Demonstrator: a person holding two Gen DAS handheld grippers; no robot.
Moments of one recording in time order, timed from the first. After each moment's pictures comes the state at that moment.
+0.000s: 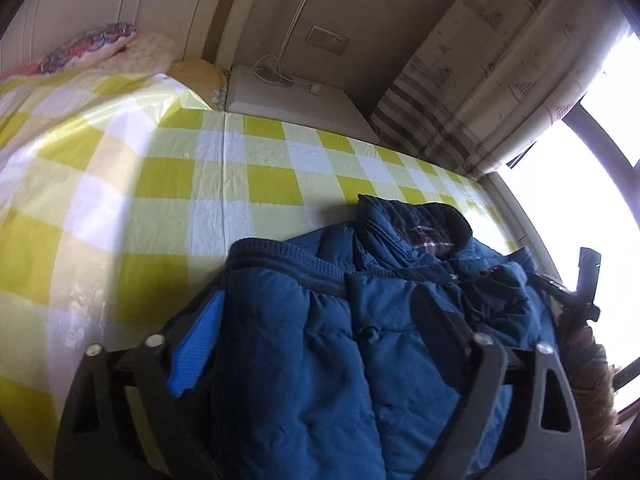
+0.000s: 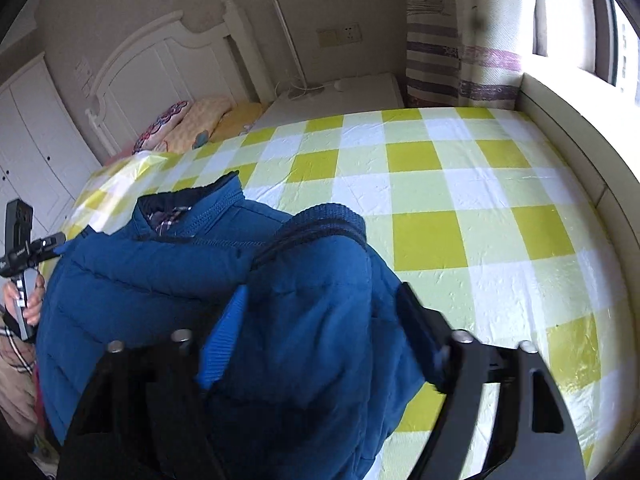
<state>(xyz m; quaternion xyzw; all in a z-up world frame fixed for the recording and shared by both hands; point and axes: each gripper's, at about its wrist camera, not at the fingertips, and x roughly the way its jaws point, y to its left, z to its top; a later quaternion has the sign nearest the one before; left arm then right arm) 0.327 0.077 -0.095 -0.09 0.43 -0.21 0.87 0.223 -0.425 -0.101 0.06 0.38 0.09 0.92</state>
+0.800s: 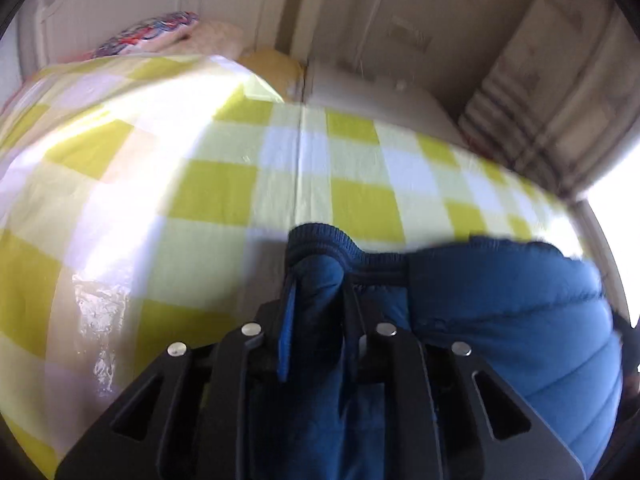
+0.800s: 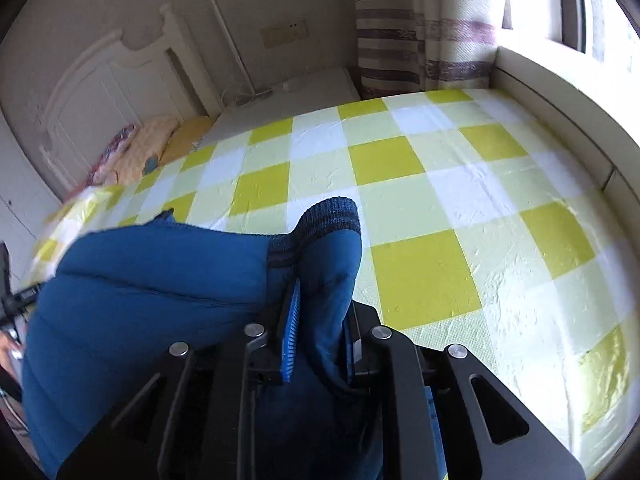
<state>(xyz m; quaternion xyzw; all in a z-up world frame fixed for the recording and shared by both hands) 0.406 0.088 -0.142 -0.10 0.45 -0.08 0.88 0.292 -0.442 -0.128 0.15 0.39 0.00 0.91</state>
